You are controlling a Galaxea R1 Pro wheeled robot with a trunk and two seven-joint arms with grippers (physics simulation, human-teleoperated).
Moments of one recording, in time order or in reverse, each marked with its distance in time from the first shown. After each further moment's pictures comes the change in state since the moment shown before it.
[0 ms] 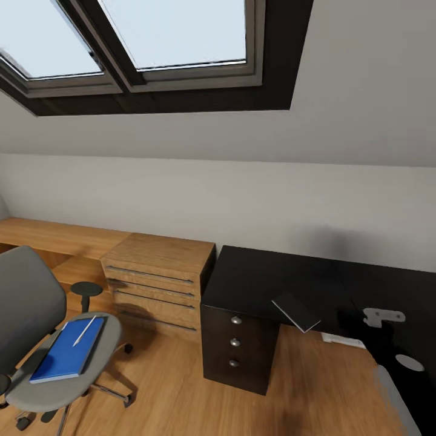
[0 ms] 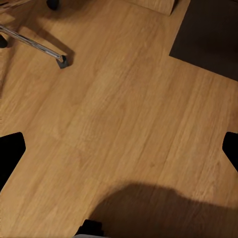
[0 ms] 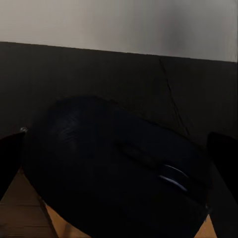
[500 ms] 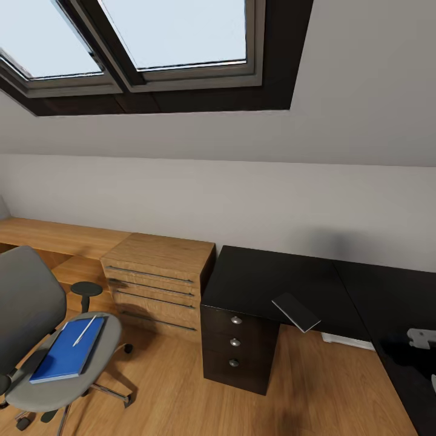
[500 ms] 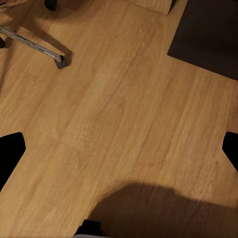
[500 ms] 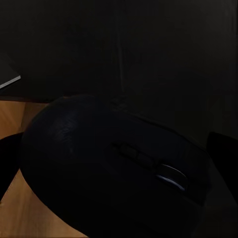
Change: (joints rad) left arm 0.000 -0.001 -0.006 0.002 -0.002 -0.001 -0.003; right arm -0.021 -0.190 -0.113 0.265 0.028 0.120 0.154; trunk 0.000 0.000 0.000
